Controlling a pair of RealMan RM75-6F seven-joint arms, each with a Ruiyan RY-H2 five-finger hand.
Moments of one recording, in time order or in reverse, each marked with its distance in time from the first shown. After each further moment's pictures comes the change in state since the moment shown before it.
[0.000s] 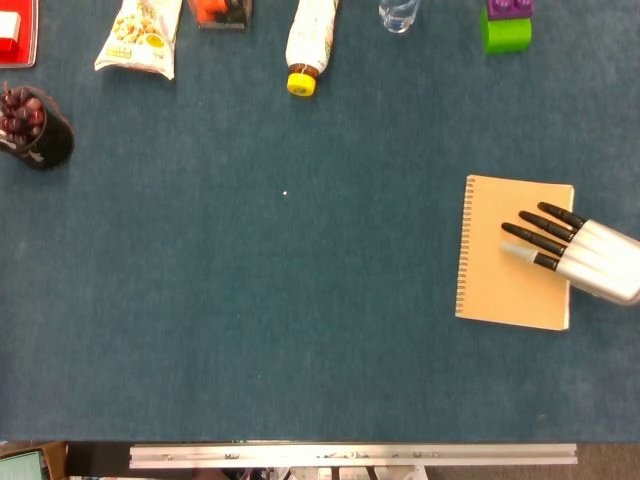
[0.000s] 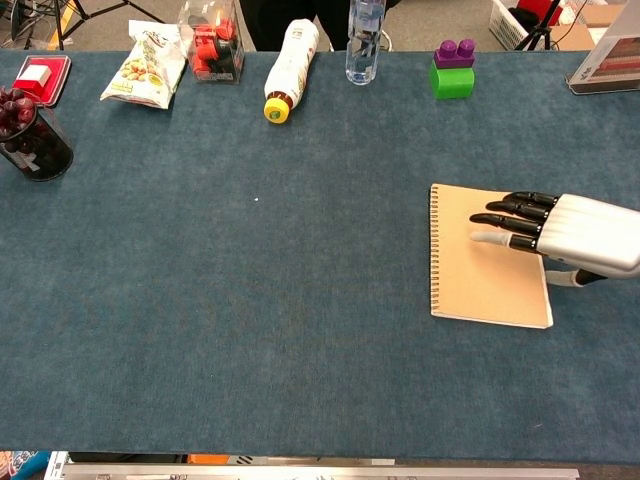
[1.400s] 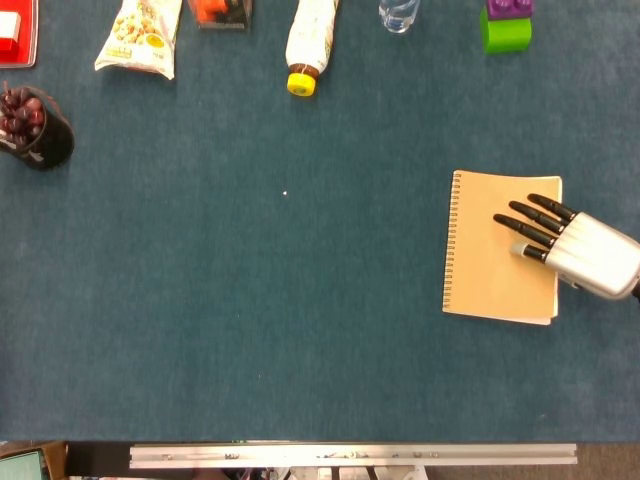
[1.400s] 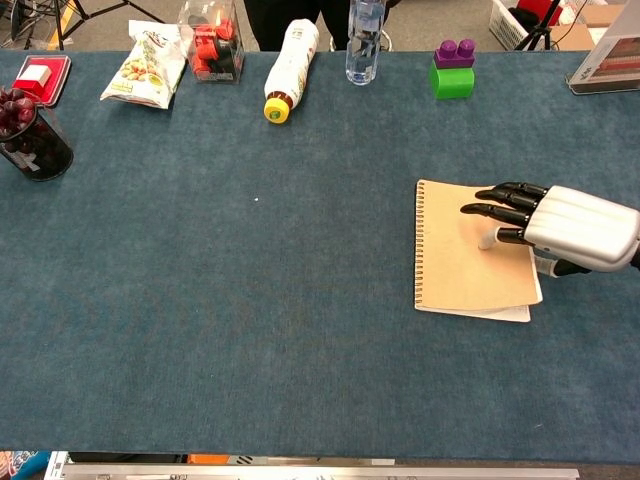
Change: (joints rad) left arm -0.001 0.000 0.000 -0.001 0.002 0.001 0.003; right arm 0.000 -0.042 0.029 0.003 0.038 0.008 0.052
